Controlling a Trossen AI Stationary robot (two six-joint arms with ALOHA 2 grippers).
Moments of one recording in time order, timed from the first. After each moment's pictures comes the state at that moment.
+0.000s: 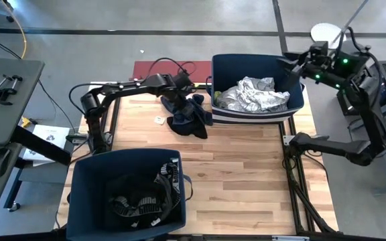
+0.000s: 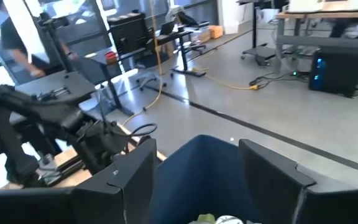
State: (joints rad) left arm 0.51 1.89 1.49 -0.77 0.17 -0.29; right arm -0.82 0.93 1.59 -0.85 -0.13 0.13
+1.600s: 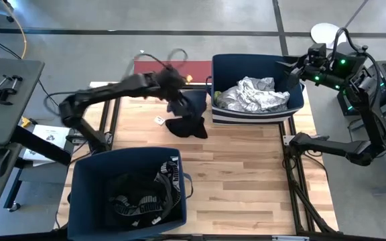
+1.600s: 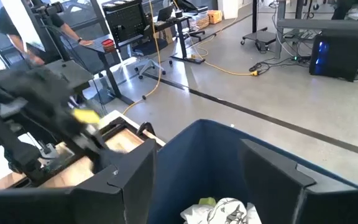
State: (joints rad) left arm 0.42 1.62 1.44 -0.70 -0.09 -0.13; right arm -0.82 0.93 1.59 -0.91 -0.12 0.15
